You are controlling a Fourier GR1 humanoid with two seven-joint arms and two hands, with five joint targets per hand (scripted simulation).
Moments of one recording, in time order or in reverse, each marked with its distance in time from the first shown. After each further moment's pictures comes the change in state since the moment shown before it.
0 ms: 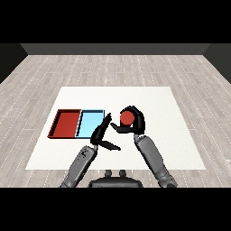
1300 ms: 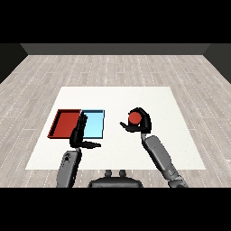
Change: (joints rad) left arm 0.167 0.009 0.329 -0.111 -0.083 -0.149 -0.194; right arm 0.026 -0.154 0.003 0.112 -0.203 -0.005 -0.046
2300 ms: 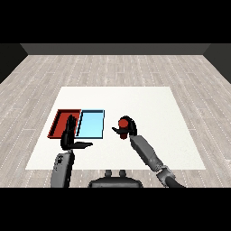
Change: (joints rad) left arm 0.046 0.039 0.125 0.021 0.009 0.006 -0.071; right arm -0.156 0.153 0.043 0.661 -0.191 0.068 -0.219
